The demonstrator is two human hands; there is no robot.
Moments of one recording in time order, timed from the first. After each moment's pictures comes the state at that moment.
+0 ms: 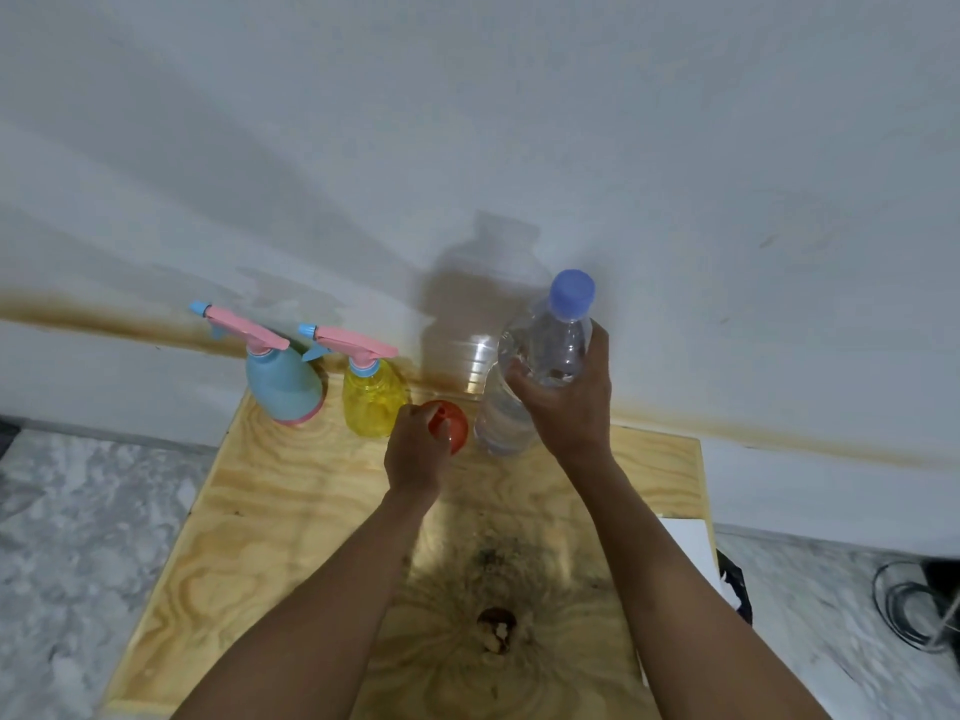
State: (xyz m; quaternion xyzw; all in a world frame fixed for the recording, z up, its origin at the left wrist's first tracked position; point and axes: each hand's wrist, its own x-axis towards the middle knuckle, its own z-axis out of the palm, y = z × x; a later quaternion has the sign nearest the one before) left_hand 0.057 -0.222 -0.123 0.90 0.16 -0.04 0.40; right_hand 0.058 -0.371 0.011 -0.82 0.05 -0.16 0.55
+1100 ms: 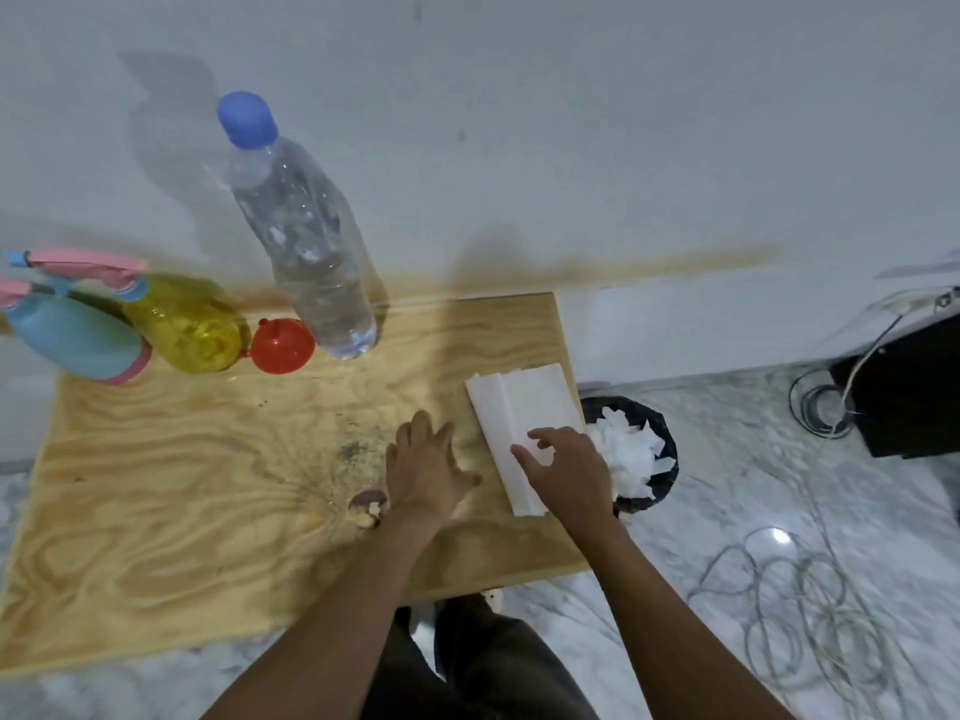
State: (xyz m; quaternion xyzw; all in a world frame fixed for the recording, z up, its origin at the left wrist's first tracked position) left_hand -0.109 -0.385 -0.134 0.96 -0.08 -0.23 0.15; right_hand -0.165 -0.560 -0.124 -0.93 0.24 0.07 0.27
